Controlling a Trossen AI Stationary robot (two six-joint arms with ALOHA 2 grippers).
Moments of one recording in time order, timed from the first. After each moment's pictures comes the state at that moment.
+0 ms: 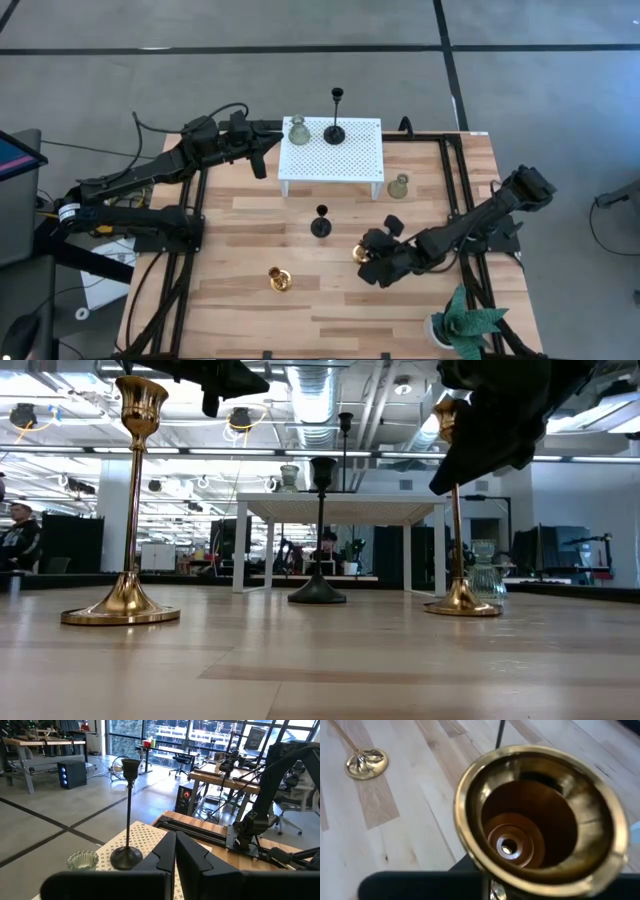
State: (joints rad) left arm 0.44 0.83 0.85 0.08 0.06 -0.06; right arm 0.50 1.53 0.95 -0.48 0.68 0.81
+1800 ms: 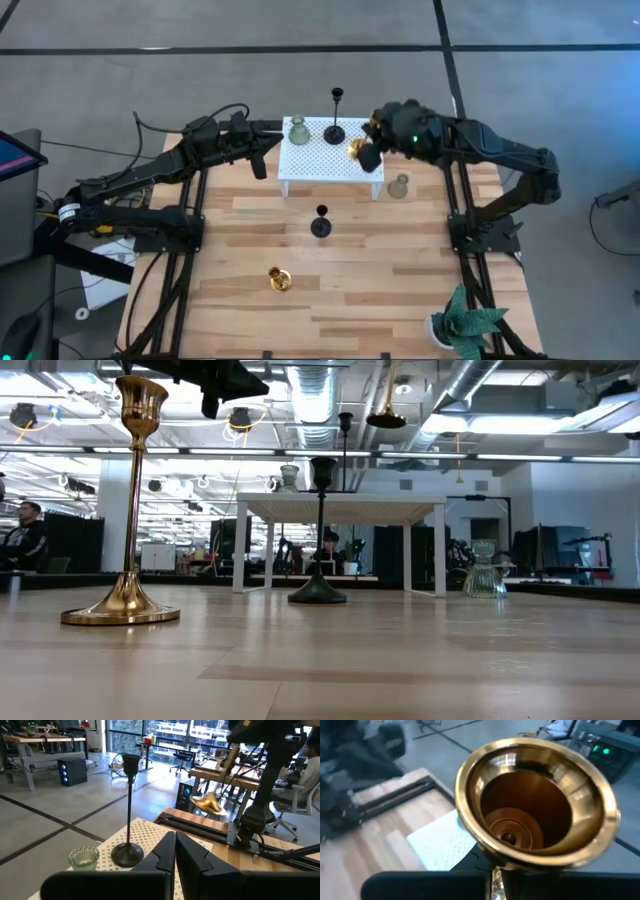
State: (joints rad) left arm 0.44 0.83 0.85 0.07 0.06 -0.06; right arm -0.10 1.44 1.77 -0.88 0.59 0.28
